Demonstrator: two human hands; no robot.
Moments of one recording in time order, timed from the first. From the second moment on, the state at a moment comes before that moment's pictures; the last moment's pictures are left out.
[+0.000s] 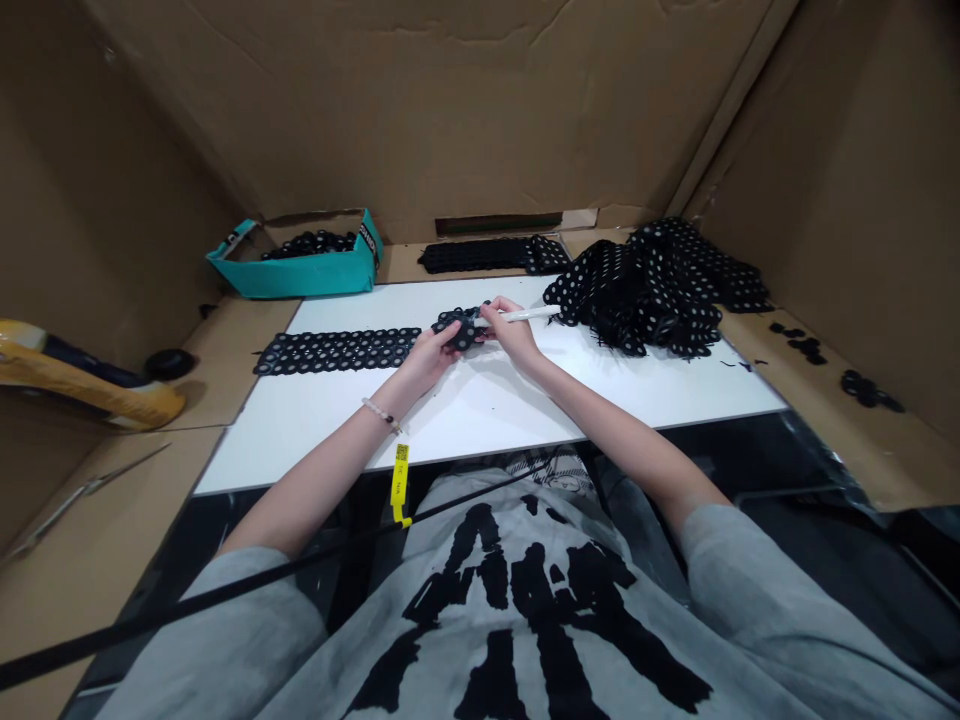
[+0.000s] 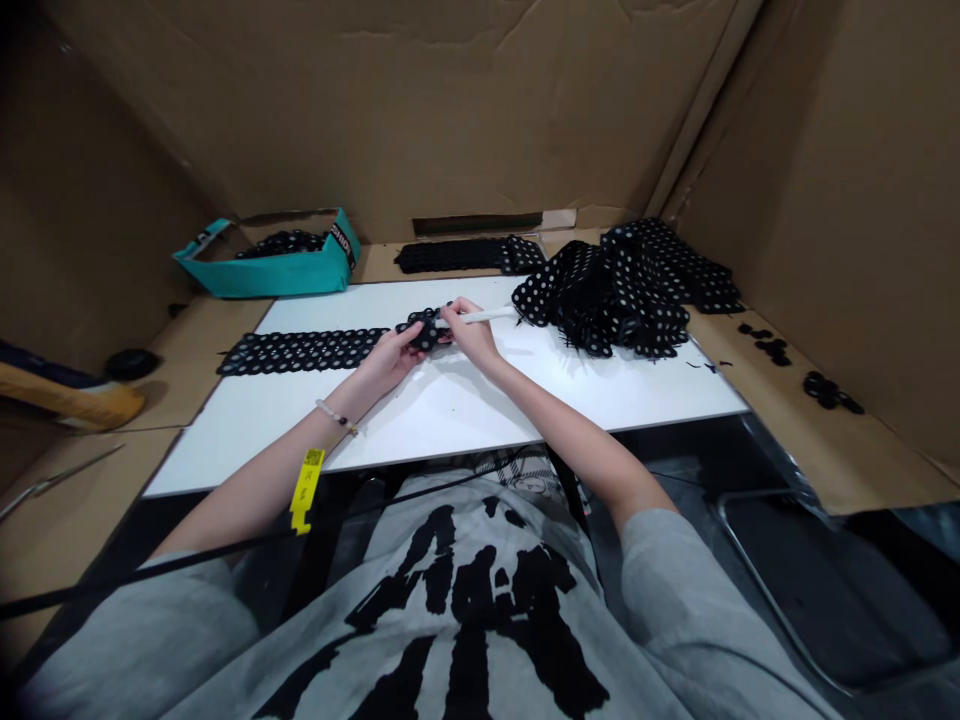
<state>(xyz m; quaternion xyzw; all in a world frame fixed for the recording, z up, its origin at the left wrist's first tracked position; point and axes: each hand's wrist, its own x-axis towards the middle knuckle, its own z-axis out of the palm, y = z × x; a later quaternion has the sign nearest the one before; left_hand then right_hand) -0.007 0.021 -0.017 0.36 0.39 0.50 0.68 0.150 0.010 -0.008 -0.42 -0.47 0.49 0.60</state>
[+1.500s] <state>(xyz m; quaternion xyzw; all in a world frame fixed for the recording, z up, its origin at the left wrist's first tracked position) -0.006 0.014 -0.008 0.36 0.38 0.48 0.71 0.152 0.012 -0.008 -0.45 -0.51 0.41 0.60</state>
